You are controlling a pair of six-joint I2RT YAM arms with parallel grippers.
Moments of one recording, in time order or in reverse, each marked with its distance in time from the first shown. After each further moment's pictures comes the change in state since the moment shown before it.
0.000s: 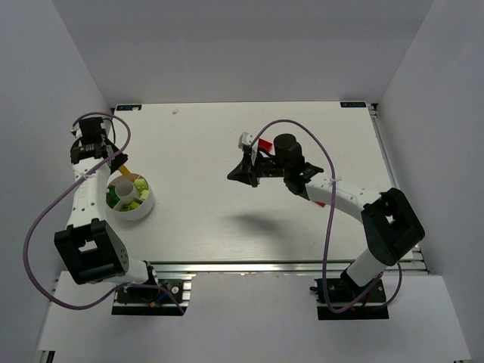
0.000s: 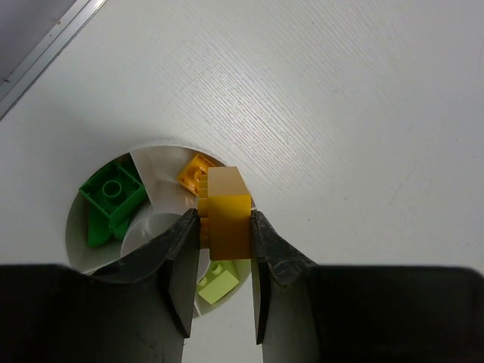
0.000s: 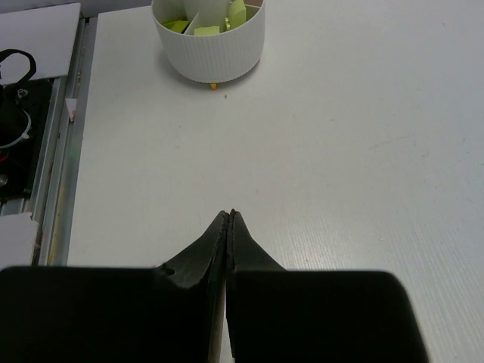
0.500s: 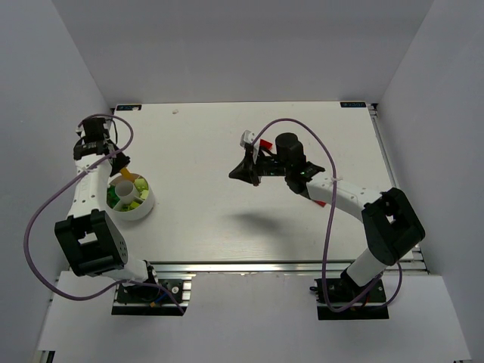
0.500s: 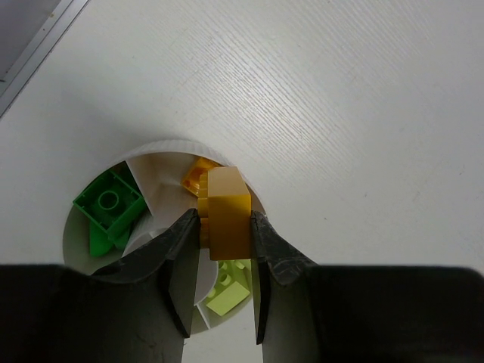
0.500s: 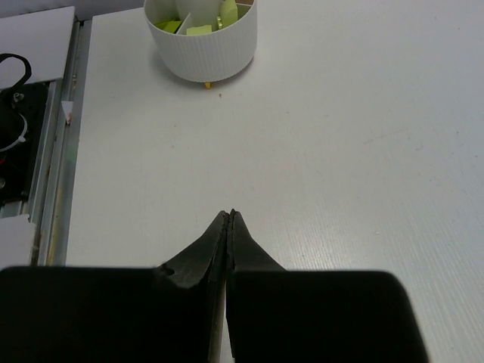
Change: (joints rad) left arm 0.001 0.067 -0.002 0.012 0.011 0.045; right arm -0.017 0.000 0.000 0.000 0.001 0.018
